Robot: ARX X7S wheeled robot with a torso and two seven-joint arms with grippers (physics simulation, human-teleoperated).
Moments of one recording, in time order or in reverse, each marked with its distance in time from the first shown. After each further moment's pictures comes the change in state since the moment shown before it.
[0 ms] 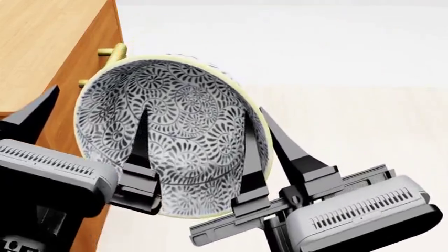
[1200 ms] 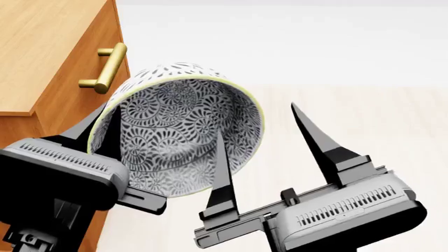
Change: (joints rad) left arm 0.007 -0.018 0.033 -0.100 0.005 0.079 0.025; right arm 0.010 0.028 -0.017 -0.011 -0.032 0.082 0.014
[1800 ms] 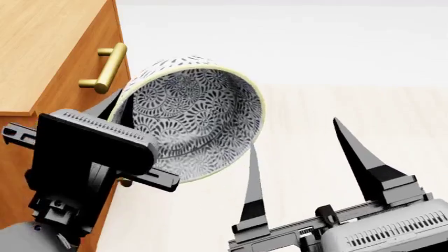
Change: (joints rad) left arm -0.136 0.042 0.057 -0.144 0.022 -0.086 0.010; right arm -0.127 0.077 0.075 0.031 0.029 -0.144 0.003
